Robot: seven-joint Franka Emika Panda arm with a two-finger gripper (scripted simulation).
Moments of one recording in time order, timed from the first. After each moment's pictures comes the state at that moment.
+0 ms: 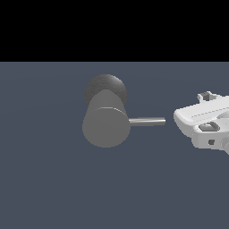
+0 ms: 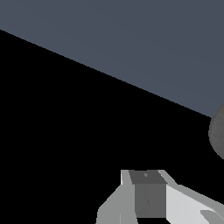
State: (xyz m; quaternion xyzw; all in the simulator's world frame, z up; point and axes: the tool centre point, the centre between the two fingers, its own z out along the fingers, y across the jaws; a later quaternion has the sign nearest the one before) arm -0.077 -0.262 0.198 -0.12 0.59 -0.16 0.78
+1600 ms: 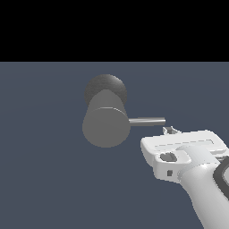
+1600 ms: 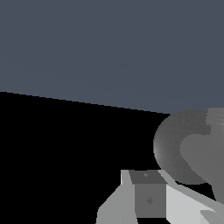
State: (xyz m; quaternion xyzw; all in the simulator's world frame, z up) arm -0.090 -0.175 0.088 -0.06 0.69 -0.04 0.72
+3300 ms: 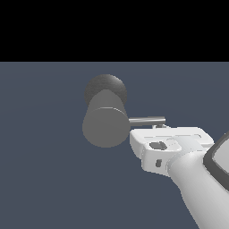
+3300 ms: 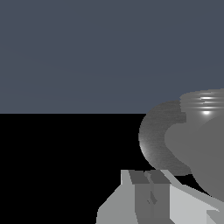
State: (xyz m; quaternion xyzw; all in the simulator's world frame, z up) arm -0.089 -0.138 0.104 -0.03 0.71 0.02 0.70
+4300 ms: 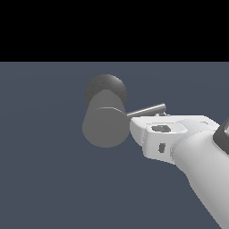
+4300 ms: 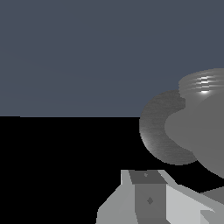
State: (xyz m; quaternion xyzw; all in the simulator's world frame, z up) arm -0.092 -0.138 0.142 -0.02 0.73 0.02 0.69
